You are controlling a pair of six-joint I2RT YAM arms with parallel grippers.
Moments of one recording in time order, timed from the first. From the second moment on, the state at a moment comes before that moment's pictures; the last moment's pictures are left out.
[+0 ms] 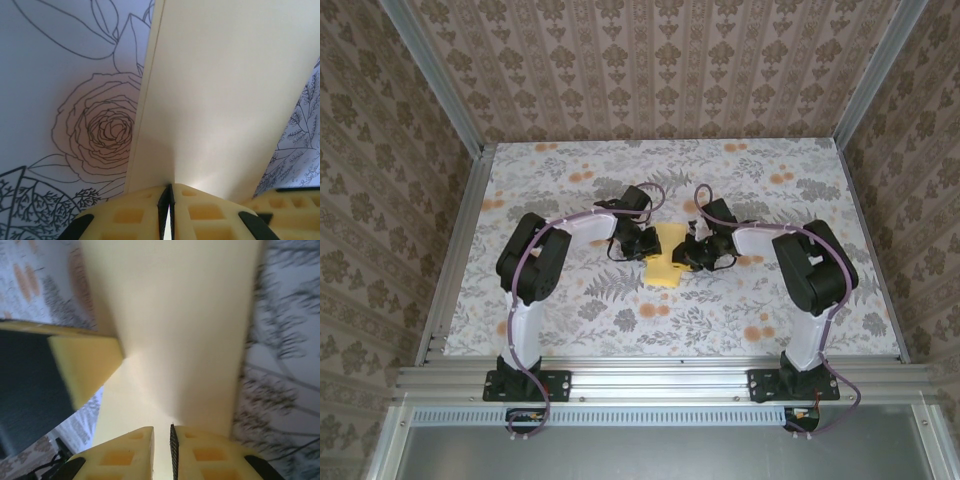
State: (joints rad) left arm -0.65 2.07 1.37 -0.52 0.40 -0.76; right arm 0.38 1.86 0.98 -0.22 -0.64 0.71
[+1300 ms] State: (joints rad) left arm -0.66 2.07 1.37 -0.52 0.40 -0.76; right arm 0.41 1.76 0.98 -0.27 -0.58 0.68
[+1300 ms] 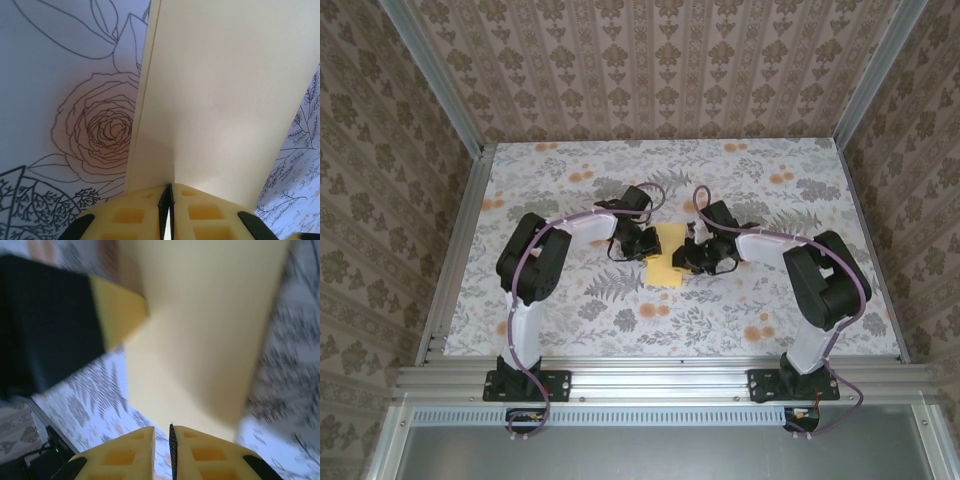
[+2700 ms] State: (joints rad) left arm -0.75 1.93 1.15 -0.17 0.56 -0.83; right arm 0.40 1.89 0.98 -0.04 -0.27 1.17
